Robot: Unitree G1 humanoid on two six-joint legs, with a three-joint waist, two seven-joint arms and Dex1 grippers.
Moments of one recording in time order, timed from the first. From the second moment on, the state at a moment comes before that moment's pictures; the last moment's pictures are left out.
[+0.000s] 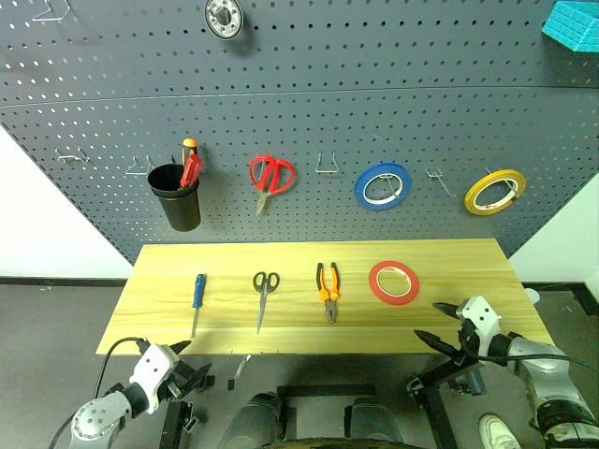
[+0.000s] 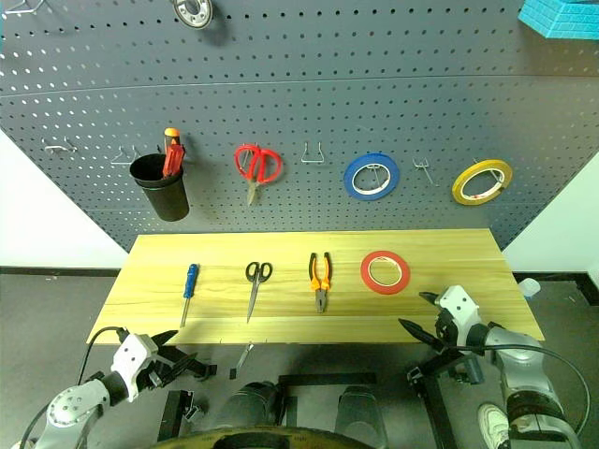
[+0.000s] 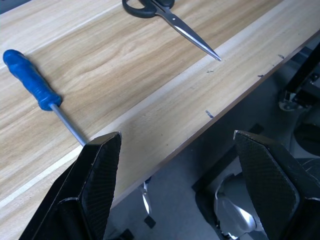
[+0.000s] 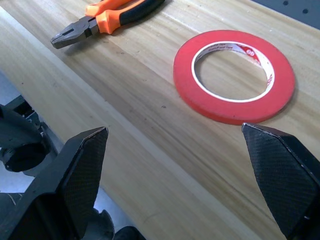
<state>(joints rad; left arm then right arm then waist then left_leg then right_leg) 0.19 0.51 0.06 0.73 -0.14 -0.62 -0.83 -0.10 -0.63 -0.11 0.87 0.17 -0.42 1.06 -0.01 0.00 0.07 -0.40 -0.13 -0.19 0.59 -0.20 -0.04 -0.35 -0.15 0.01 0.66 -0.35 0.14</state>
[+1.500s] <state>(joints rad) 0.05 0.44 0.01 1.02 -0.07 -0.79 -0.86 -0.22 -0.61 -0.07 1.16 0.01 -0.56 0.94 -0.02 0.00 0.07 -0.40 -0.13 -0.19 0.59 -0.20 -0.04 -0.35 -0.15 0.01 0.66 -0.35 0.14</state>
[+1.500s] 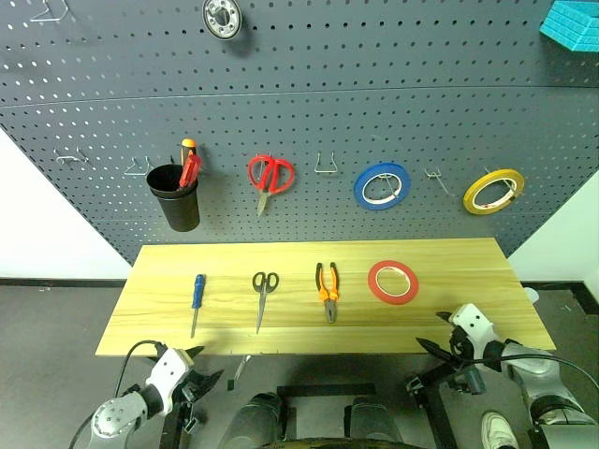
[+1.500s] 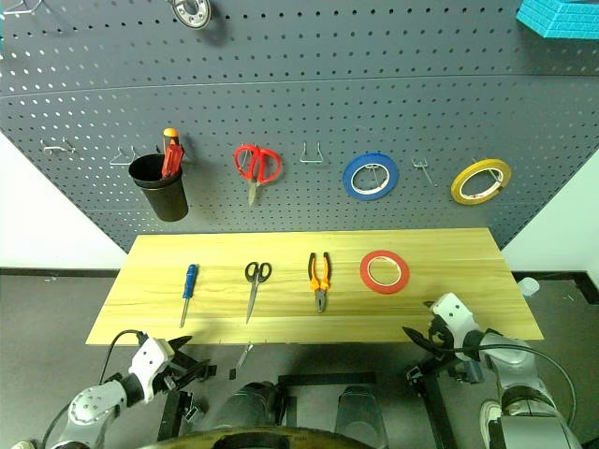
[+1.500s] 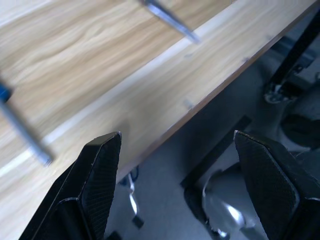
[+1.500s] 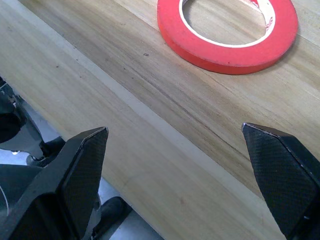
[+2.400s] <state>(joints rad) 0.03 0.50 -0.14 0.37 -0.13 -0.35 -1.09 -0.64 -0.47 0.21 1.02 -0.18 -0.07 0.92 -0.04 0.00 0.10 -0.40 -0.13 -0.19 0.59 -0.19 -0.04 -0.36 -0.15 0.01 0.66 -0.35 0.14</state>
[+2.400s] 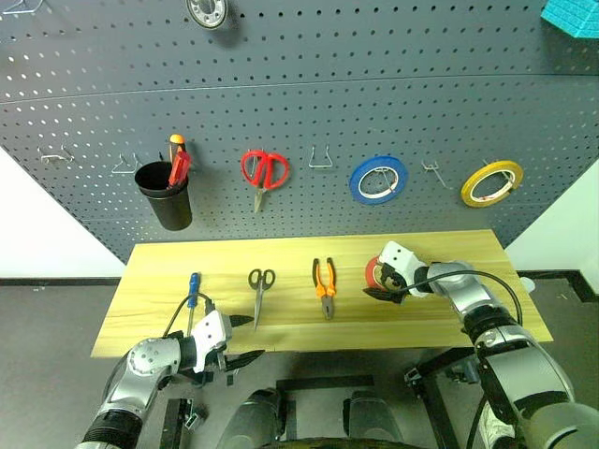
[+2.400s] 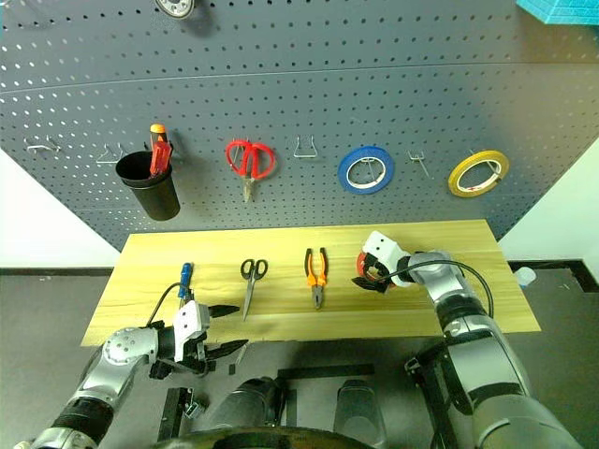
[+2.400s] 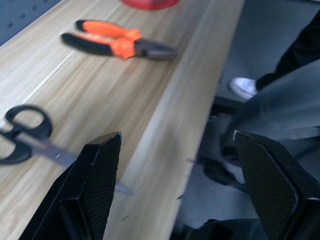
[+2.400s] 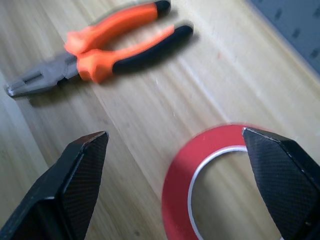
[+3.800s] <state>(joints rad) 0.03 0.51 -0.20 0.05 -0.16 -0.09 -1.02 -0.76 -0.43 0.29 1.26 -0.33 0.07 0.85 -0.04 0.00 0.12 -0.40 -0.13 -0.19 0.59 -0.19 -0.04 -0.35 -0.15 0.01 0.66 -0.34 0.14</state>
